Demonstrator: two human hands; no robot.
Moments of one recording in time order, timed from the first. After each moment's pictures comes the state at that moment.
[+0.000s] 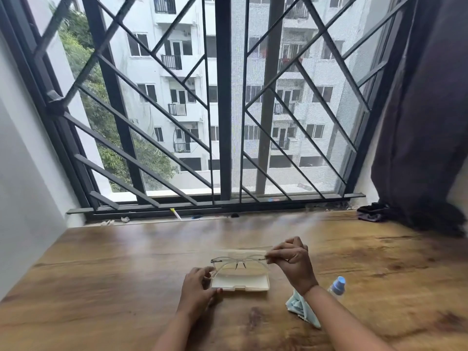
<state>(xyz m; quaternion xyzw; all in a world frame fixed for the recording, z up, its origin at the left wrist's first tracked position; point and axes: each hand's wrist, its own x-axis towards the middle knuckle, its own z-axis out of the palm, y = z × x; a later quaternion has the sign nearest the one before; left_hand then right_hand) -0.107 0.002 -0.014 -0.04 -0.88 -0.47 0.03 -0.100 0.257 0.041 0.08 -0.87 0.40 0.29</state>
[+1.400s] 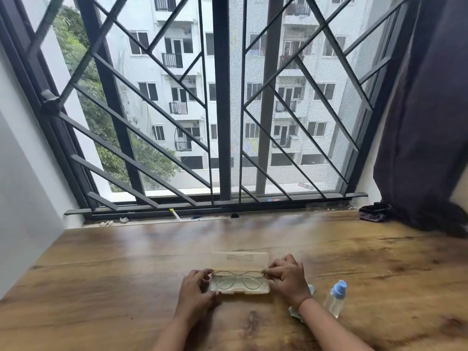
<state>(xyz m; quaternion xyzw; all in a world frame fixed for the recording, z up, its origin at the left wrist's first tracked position) -0.104 0.003 -0.013 -0.05 -0.88 -0.47 0.03 -0.106 0.260 -0.009 0.10 -0.93 0.25 0.26</state>
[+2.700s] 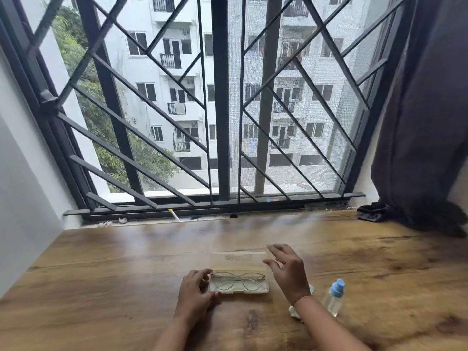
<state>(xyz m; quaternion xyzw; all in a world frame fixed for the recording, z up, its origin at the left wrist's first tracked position) -0.105 0.002 -0.016 -0.04 -0.88 -0.47 0.03 -0.096 0.244 0.029 0.05 -0.88 0.38 0.30</state>
